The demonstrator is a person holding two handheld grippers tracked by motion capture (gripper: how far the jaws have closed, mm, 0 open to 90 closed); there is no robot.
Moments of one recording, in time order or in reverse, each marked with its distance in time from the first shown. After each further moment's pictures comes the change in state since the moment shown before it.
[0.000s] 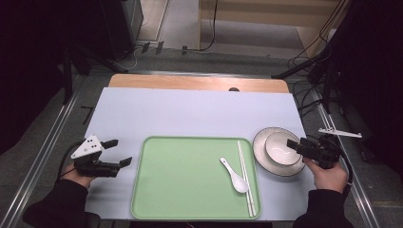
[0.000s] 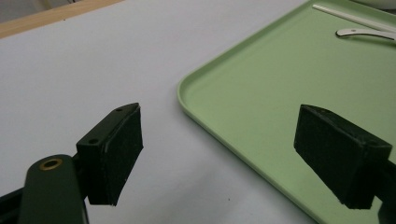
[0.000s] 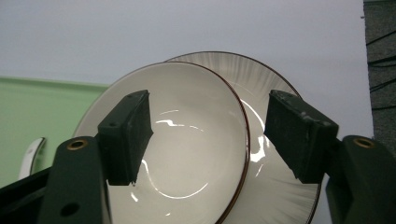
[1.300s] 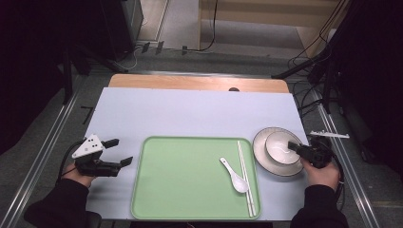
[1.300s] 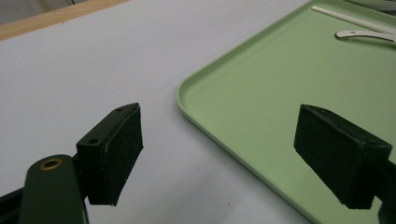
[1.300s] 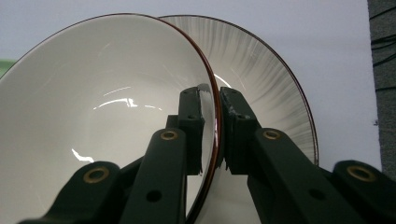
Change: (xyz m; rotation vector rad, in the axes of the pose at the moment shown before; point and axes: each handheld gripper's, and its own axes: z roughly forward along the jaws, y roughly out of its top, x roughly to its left) left arm 0.000 0.001 0.002 -0.007 -0.004 0.002; right arm -0.014 -0.012 0.029 0.062 -0.058 -0.001
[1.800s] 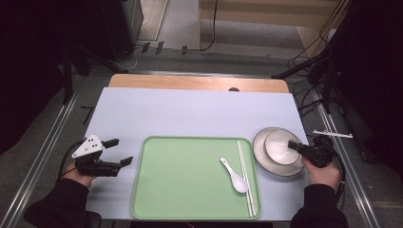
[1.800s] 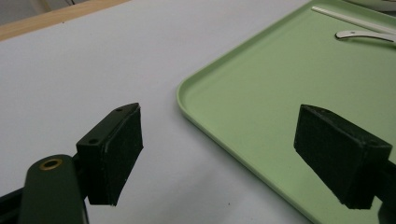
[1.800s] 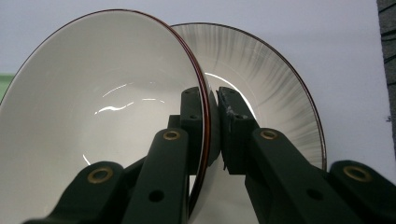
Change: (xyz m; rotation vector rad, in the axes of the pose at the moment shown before) left arm 0.000 0.000 0.000 -0.002 0.001 0.000; right arm -0.002 0.002 -0.004 -0.003 0.047 0.061
